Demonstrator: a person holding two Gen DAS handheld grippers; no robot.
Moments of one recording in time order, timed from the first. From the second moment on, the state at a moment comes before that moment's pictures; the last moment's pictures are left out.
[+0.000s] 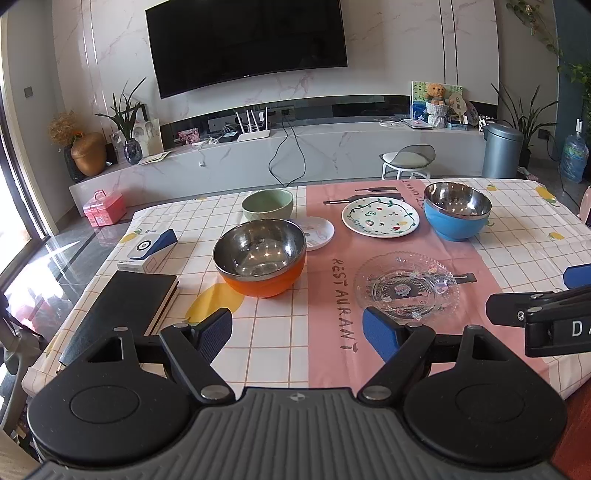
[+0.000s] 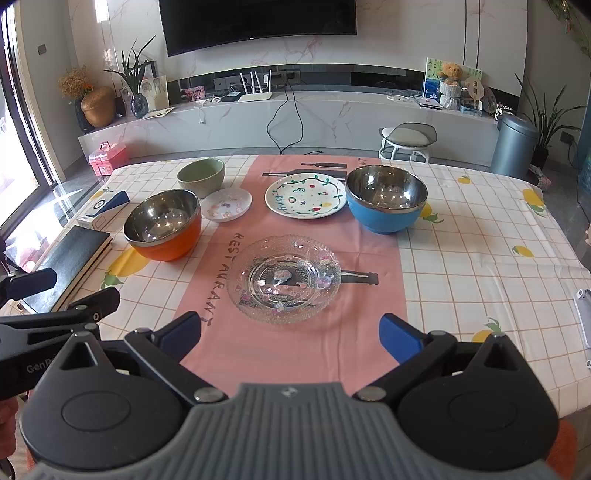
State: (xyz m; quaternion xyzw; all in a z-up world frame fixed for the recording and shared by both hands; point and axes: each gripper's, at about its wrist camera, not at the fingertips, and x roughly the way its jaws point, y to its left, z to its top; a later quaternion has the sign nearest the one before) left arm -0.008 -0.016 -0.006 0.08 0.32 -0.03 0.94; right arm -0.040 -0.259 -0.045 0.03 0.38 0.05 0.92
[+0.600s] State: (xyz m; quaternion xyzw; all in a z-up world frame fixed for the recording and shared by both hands) left arm -0.001 0.010 -0.008 -0.02 0.33 -0.04 0.94; right arm -0.039 -0.262 -0.054 0.06 0.37 0.06 0.93
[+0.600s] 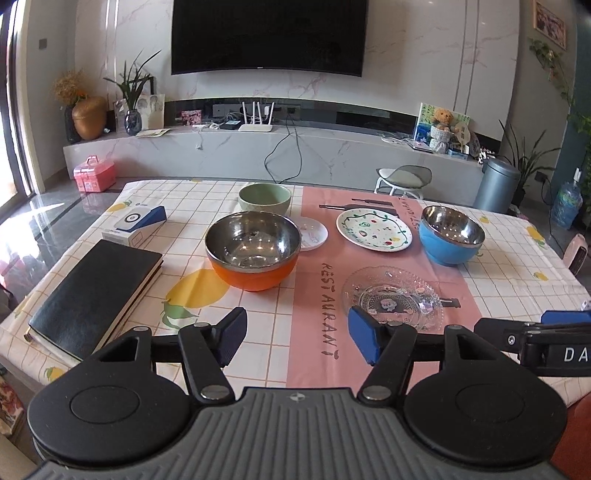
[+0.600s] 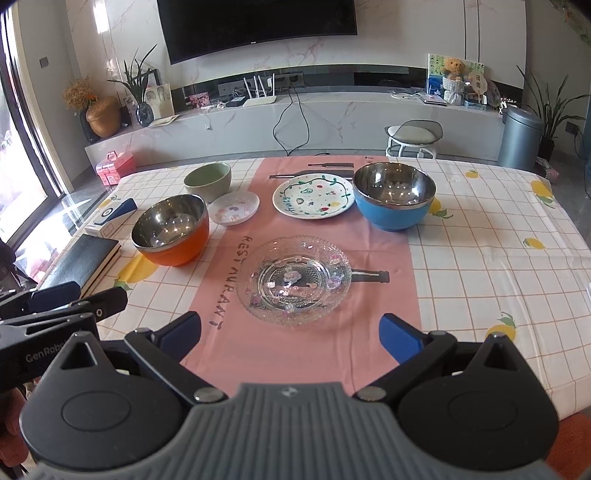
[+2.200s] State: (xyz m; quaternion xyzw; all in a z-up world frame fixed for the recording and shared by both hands) left arm 0.164 0.112 -0.063 -0.20 0.38 0.03 0.90; right arm 0.183 -0.129 -0.123 0.12 0.45 0.12 0.87
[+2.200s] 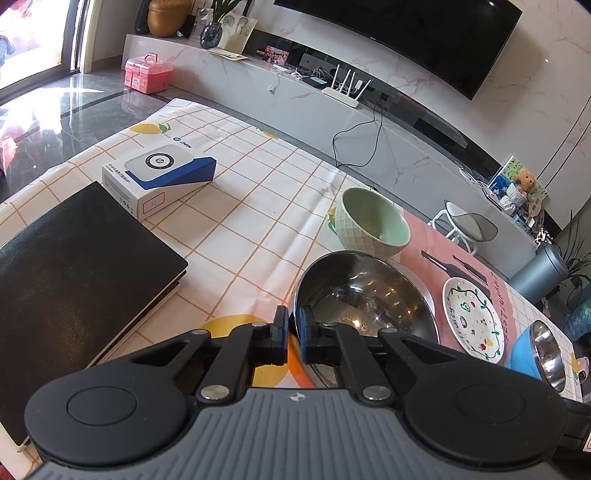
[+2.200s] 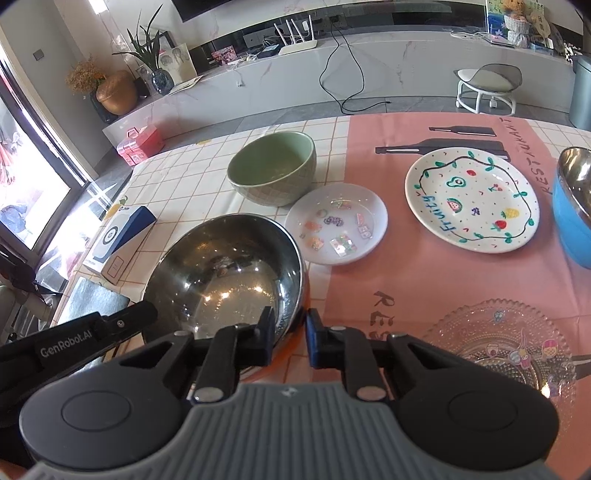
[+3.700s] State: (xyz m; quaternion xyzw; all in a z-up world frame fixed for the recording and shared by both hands) left arm 0.051 0.084 -0.063 -0.18 0.41 0.03 0.89; right arm 0.060 -0.184 -0.120 0.17 0.49 0.13 0.84
